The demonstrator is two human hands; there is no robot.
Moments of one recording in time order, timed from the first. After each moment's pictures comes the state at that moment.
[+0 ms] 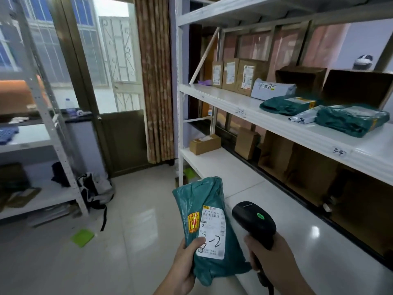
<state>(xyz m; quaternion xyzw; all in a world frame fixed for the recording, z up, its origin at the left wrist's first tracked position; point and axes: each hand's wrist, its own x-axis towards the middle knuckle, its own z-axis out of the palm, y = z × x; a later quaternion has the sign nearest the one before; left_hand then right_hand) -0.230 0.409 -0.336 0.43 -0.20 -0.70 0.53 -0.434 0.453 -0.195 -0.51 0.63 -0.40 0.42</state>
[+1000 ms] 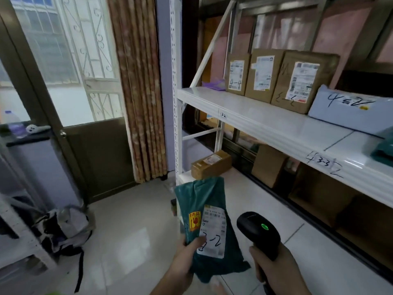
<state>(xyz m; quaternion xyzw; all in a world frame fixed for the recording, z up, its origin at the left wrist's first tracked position) -0.092 -0.040 -0.348 0.47 -0.21 -0.71 0.48 -0.294 0.040 -0.203 -0.43 0.73 -0.33 0.43</state>
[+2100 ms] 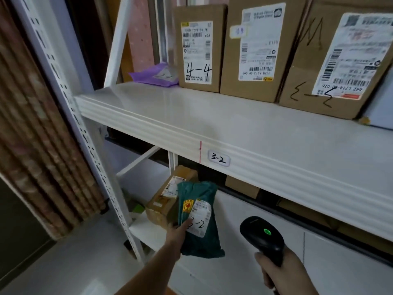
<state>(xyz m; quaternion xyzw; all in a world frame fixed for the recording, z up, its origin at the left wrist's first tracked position) -0.152 -0.500 -0.454 0.56 -0.33 -0.70 0.30 -0.301 -0.262 -0.264 -0.27 0.82 -0.37 0.34</state>
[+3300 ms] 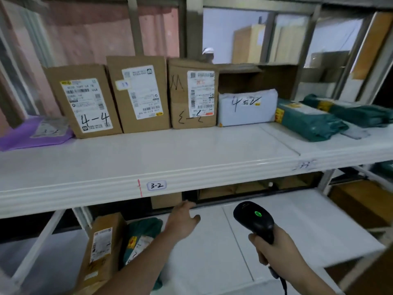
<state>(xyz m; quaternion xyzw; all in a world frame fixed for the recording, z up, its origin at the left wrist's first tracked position) -0.267 -0.452 -0.297 0.16 -0.92 -0.36 0.04 -0.223 -0.157 -0.186 -0.09 0.86 -0.49 0.14</state>
